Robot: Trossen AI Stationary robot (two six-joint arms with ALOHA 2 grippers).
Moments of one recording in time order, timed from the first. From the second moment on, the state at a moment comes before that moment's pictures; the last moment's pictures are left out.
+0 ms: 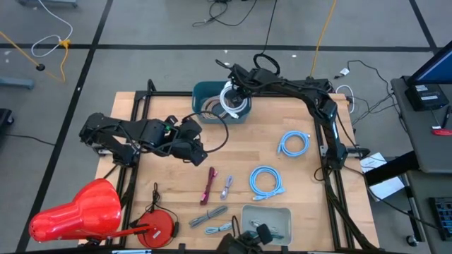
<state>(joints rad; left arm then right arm) -0.24 1.60 1.80 -1.44 -0.58 -0.85 -0.56 2.11 1.89 -0.91 0.26 0.49</state>
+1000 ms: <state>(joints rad) -0.24 1.60 1.80 -1.38 -0.59 -0.86 -0.45 1.84 1.86 -0.80 0.10 0.43</state>
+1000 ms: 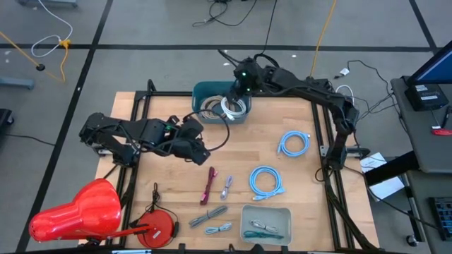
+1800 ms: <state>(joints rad) -0.29 1.60 1.80 -1.48 -0.57 -0.94 -0.43 2.15 1.86 -0.75 0.00 0.46</state>
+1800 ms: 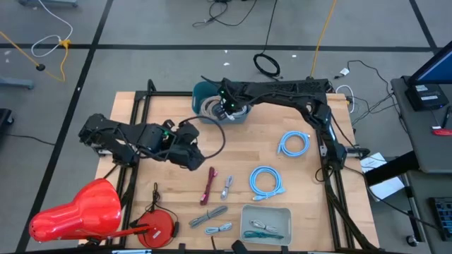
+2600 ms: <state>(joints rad) -0.30 1.60 1.80 -1.53 -0.59 -0.96 -0.44 2.19 1.81 -0.72 0.00 0.48</state>
